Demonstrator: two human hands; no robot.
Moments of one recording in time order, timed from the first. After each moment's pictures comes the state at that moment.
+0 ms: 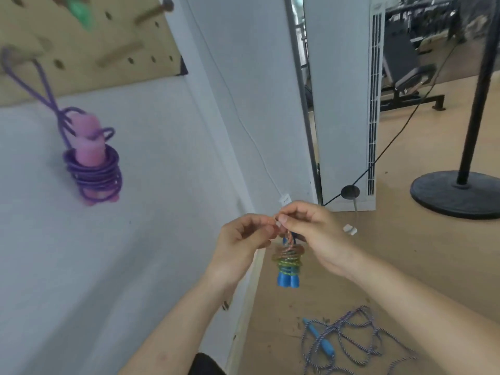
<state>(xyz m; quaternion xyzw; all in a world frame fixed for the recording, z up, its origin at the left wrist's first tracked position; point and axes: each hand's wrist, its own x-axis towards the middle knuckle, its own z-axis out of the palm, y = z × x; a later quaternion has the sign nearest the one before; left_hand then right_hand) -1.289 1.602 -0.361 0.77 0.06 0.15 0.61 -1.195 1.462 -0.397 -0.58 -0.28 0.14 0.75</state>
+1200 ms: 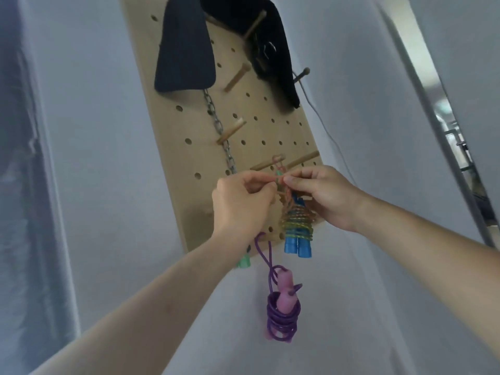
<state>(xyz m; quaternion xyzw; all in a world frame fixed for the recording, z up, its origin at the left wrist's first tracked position) -1.378 1.655 -0.013 0.77 0.11 0.59 0.24 -1.221 1.596 -0.026 -0.39 -0.54 0.15 0.73</state>
